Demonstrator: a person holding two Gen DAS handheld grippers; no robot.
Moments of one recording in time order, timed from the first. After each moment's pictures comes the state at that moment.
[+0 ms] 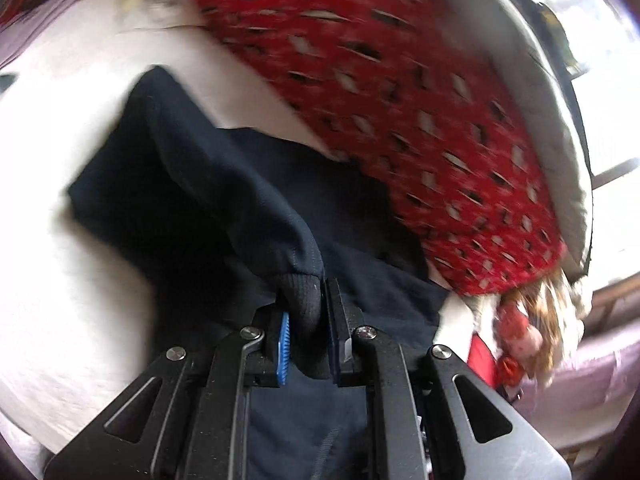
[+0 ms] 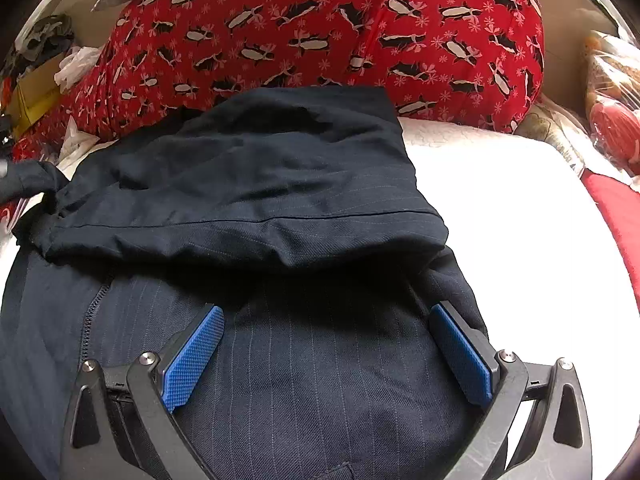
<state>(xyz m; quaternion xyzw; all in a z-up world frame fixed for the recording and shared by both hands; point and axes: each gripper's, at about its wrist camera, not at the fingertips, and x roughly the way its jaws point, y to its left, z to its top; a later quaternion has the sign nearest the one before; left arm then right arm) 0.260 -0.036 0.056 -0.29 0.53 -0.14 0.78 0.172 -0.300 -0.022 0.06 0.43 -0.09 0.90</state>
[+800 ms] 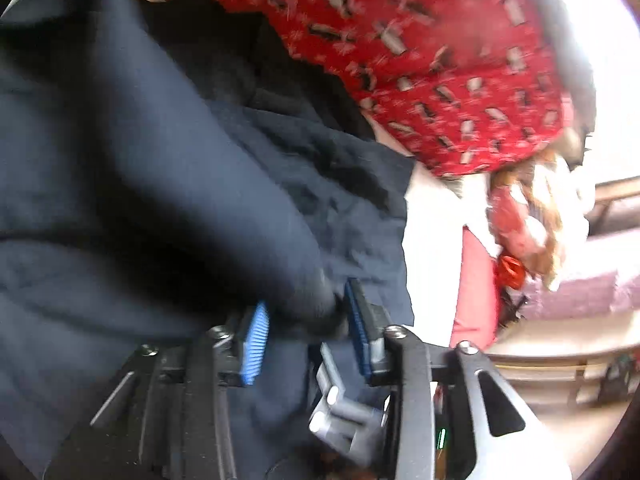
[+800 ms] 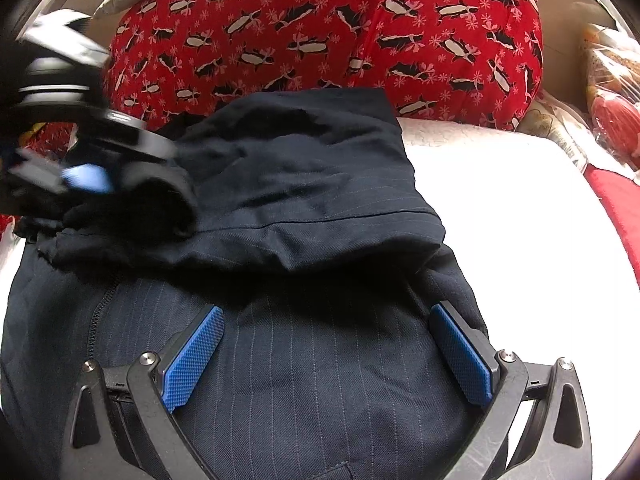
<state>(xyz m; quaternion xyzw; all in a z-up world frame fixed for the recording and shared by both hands) 0.253 -0.190 0.005 -0.22 0.63 -0.27 0.70 0.173 -0.306 -0.021 0.07 0.43 -0.08 0.90</state>
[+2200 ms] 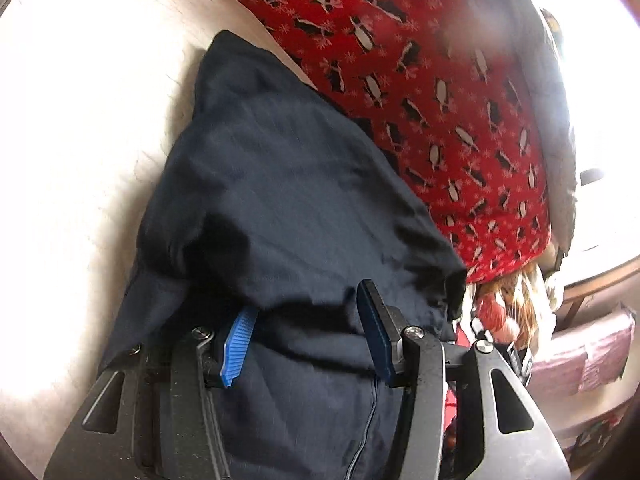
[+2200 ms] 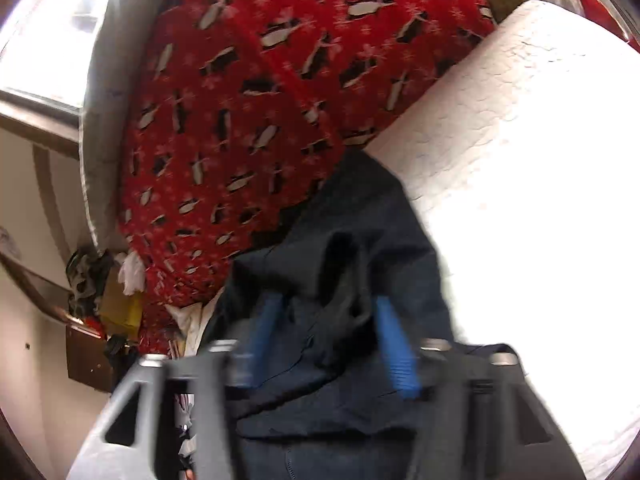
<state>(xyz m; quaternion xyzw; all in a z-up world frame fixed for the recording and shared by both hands) 0.258 -0.018 -0.028 -0.36 0.52 -0.19 0.75 0.215 -0.405 0.010 0.46 0.35 -0.02 0.82</state>
